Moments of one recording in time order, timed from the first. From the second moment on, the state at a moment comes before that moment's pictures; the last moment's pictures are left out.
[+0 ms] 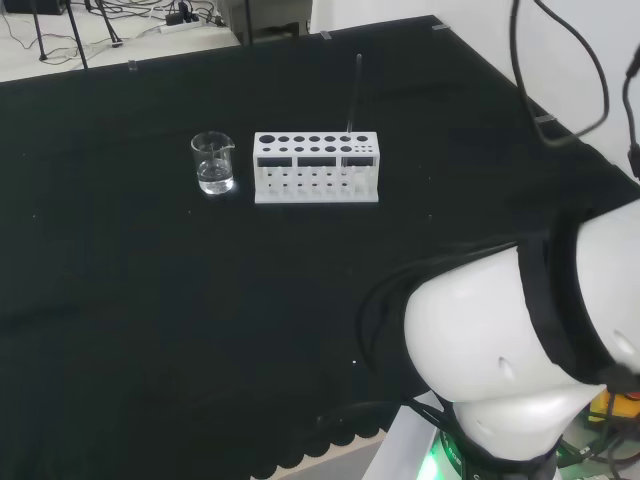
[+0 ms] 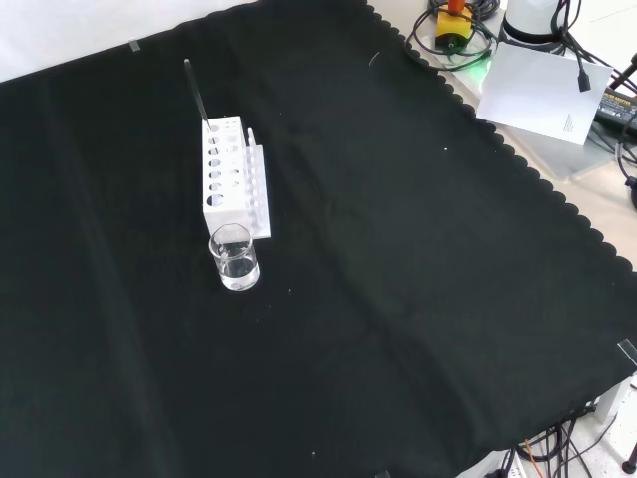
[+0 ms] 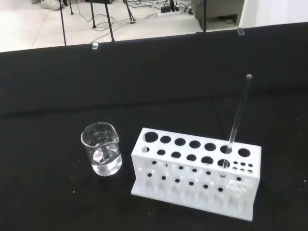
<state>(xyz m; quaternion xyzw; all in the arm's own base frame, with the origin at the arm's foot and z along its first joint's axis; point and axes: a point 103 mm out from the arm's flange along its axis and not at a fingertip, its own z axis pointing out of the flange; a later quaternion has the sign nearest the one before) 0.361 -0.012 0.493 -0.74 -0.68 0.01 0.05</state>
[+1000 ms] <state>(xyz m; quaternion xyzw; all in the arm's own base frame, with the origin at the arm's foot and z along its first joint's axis) 0.482 -0.073 0.454 -0.74 -0.67 0.02 0.08</state>
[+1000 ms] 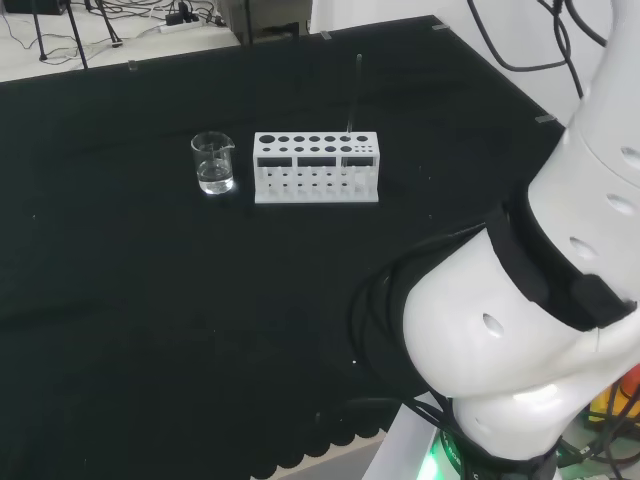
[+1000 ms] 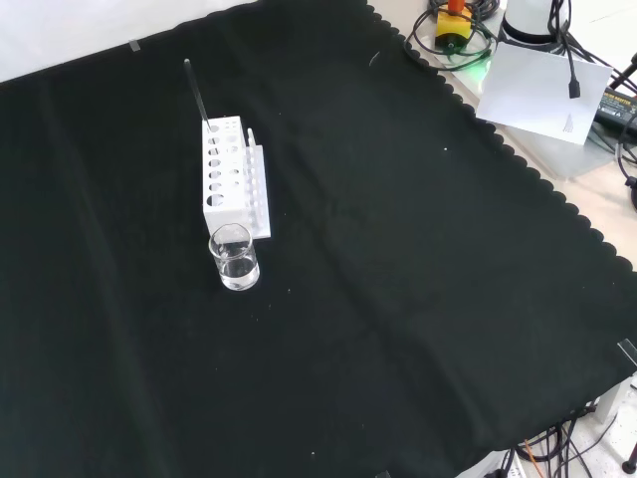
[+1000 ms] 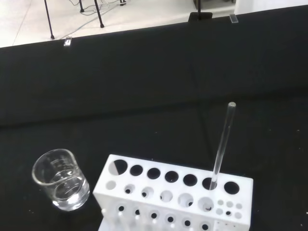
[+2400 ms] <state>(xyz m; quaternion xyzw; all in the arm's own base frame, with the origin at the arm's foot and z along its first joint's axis) 0.556 -0.123 0.371 -0.73 -0.67 0.06 0.12</state>
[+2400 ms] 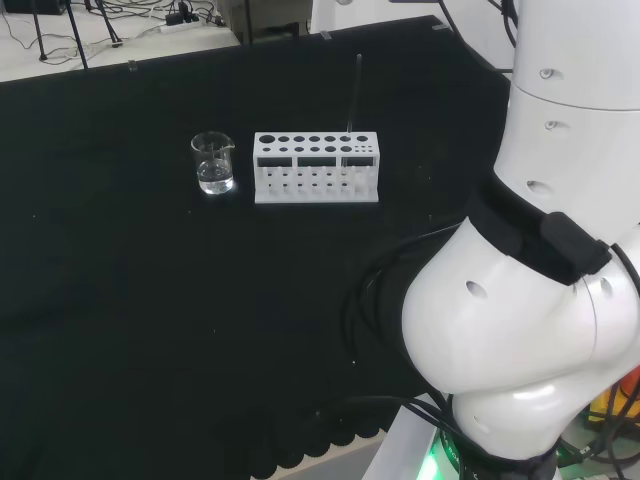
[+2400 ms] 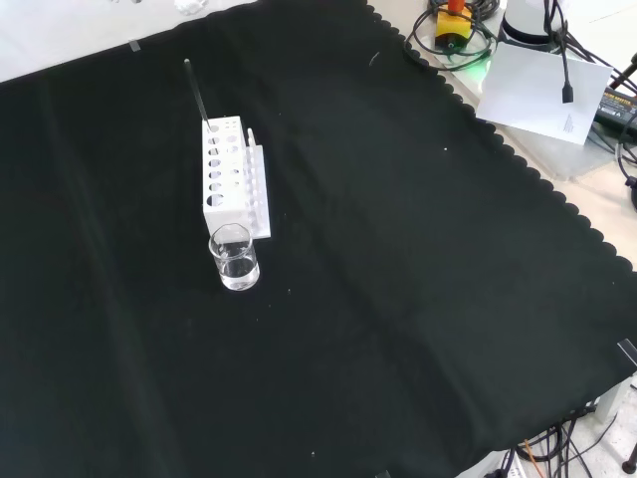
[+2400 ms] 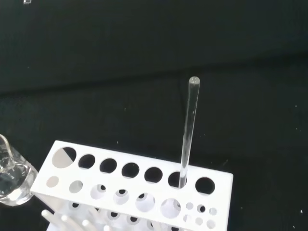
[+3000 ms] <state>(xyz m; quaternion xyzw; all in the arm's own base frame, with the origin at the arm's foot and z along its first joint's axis) 0.558 -0.121 0.338 -0.73 -0.67 0.07 0.14</state>
